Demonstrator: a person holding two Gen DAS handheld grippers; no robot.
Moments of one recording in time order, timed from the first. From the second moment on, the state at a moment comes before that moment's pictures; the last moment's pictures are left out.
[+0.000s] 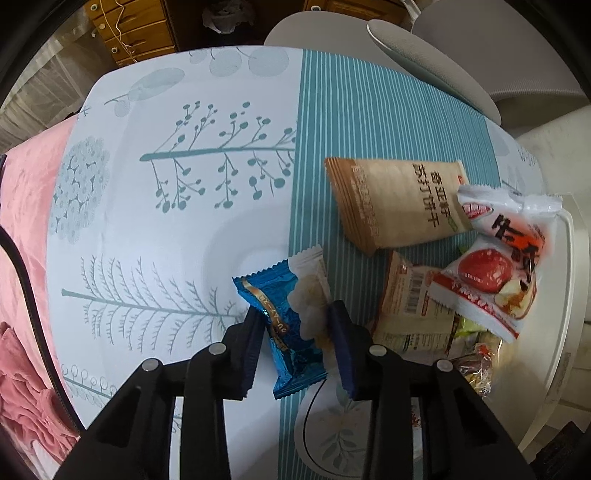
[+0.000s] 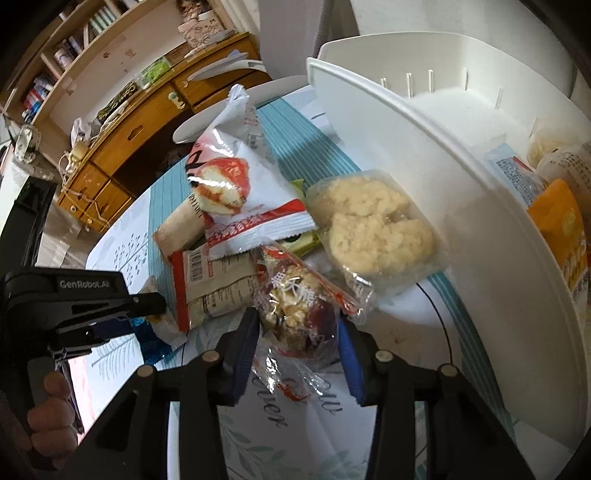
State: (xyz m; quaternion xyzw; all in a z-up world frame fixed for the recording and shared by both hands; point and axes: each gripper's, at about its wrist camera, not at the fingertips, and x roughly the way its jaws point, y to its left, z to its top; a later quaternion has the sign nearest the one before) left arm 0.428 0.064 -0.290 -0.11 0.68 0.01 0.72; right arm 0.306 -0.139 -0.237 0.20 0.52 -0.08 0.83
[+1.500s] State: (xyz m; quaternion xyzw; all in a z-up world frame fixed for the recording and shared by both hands) left arm 0.233 -0.001 -0.104 -0.18 0.54 -0.16 0.81; right arm 0.162 -0.157 -0.084 0.05 0.44 0.00 0.89
